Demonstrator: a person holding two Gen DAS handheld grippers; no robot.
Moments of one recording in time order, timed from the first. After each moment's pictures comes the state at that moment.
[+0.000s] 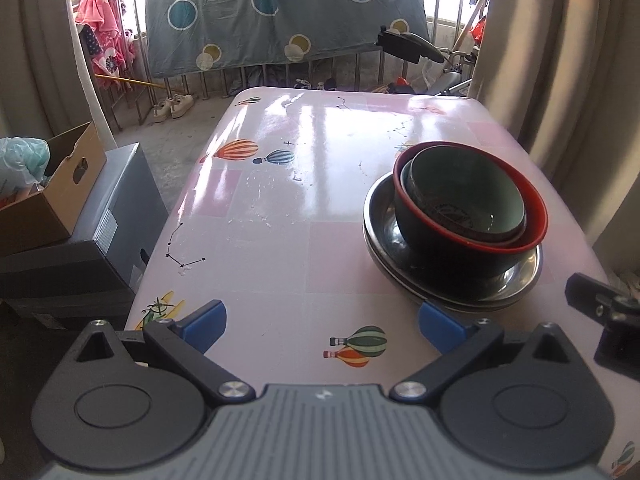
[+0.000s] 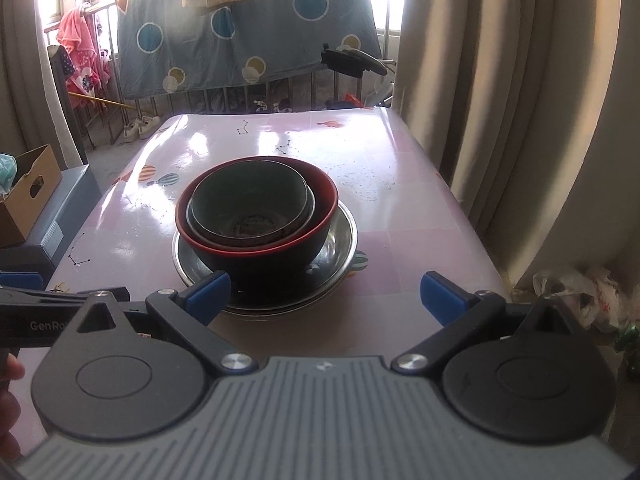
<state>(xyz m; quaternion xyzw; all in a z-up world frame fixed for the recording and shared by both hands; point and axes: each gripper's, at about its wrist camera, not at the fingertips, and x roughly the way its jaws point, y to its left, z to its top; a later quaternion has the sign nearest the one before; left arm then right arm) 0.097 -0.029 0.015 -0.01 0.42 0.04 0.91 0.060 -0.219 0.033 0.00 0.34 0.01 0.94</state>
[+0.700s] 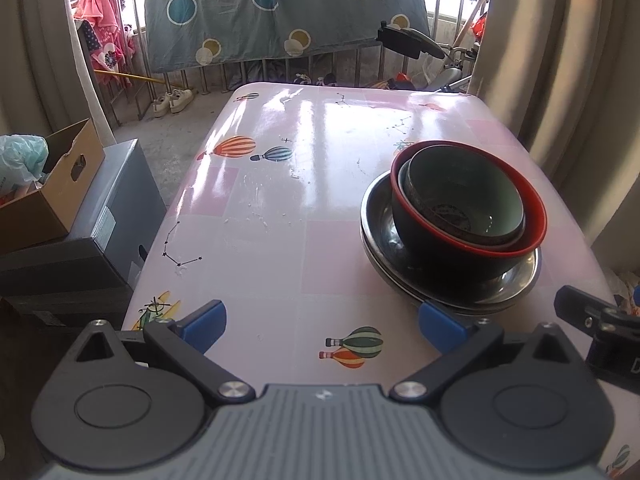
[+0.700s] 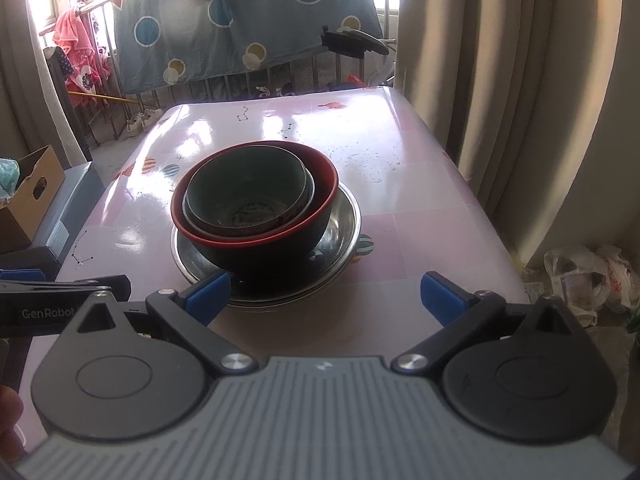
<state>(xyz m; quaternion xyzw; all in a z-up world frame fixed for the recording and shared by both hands) 0.103 -0.031 0.014 -0.01 0.43 0.04 0.90 0.069 -0.225 0.022 0.03 0.37 0.01 0.93</state>
